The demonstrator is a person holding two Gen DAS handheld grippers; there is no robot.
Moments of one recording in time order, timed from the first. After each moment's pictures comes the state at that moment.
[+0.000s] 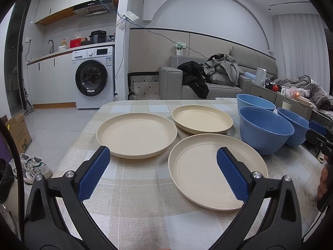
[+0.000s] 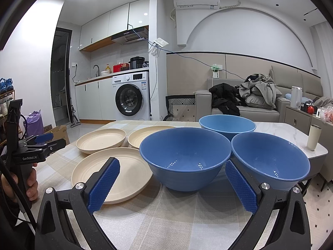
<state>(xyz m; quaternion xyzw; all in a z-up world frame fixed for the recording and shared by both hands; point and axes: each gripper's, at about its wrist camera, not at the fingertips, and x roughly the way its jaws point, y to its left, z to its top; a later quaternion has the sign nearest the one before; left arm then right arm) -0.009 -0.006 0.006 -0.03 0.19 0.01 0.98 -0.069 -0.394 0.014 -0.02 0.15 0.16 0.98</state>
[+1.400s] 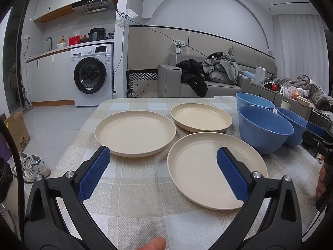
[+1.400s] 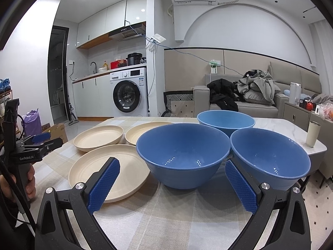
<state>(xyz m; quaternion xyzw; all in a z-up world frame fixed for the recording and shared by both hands) 0.001 0.001 -0.001 -0.03 0.19 0.00 0.98 -0.064 -0.391 0.014 -0.02 0.17 0.15 0.97</state>
